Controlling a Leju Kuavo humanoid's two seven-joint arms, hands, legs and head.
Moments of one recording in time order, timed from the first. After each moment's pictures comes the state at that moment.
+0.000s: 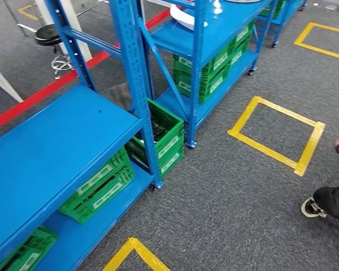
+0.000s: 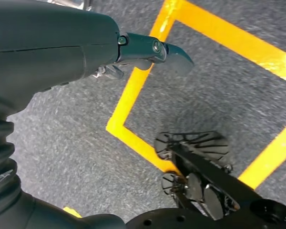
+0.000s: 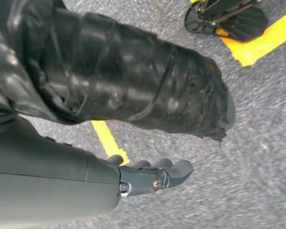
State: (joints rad) left arm 0.04 -0.02 1.27 -0.24 -1.26 -0.25 -0.41; right arm 0.06 -0.08 -0.75 -0.22 0.89 0.00 -0.39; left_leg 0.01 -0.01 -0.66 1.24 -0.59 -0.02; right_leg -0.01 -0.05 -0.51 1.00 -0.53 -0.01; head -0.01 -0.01
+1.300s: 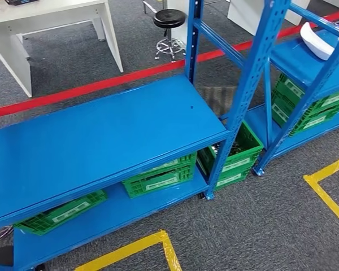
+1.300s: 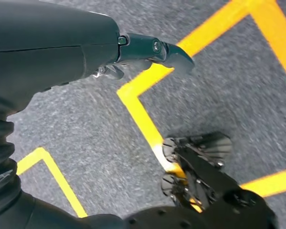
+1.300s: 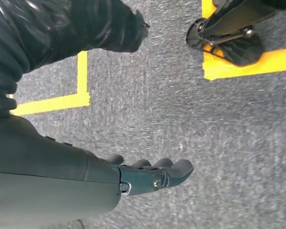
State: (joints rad) left arm 0.03 -0.02 1.27 -0.23 -1.31 -0.26 -0.42; right arm 0.01 -0.06 -0.74 -0.19 0.95 0.03 -0.34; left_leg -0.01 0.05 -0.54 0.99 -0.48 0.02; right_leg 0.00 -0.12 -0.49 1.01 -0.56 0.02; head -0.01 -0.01
